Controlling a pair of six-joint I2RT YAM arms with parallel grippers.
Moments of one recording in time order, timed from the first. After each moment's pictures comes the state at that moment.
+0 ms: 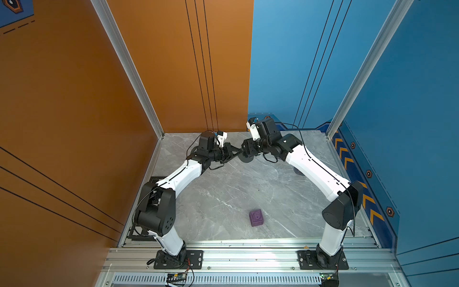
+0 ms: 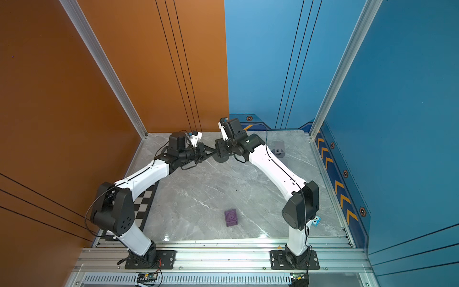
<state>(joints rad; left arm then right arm) -0.31 1.68 1.24 -0.01 0.69 -0.89 0.64 1.83 1.90 -0.75 -0.01 0.23</state>
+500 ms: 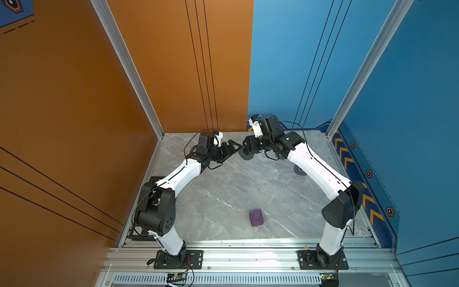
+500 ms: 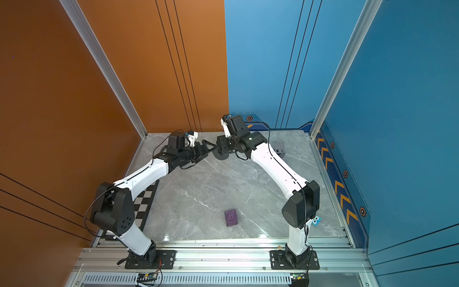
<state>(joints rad) -0.30 1.68 1.25 -0.10 0.53 -0.85 0.60 1.84 1.93 -0.76 -0.05 0.24</state>
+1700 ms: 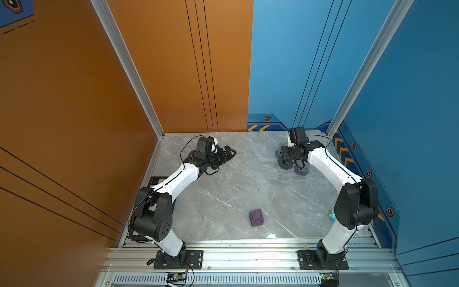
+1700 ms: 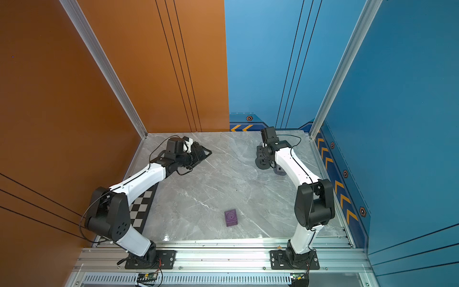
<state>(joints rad) -0.30 1.62 1.16 -0.17 0.40 -0.80 0.26 1.77 1.50 -0.68 0.16 0.17</state>
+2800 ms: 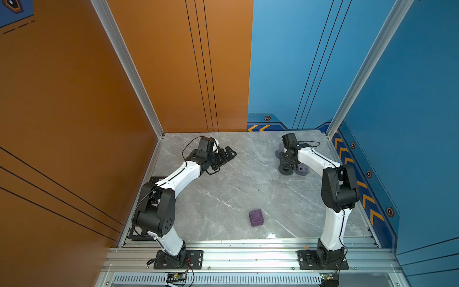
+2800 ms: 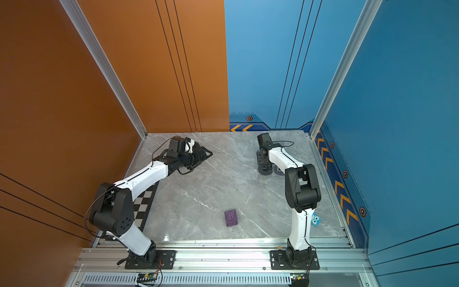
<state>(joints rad) -0.30 1.67 1.20 -0.21 0.40 -0.79 0.23 2.00 1.53 -0.62 0.24 0.17</state>
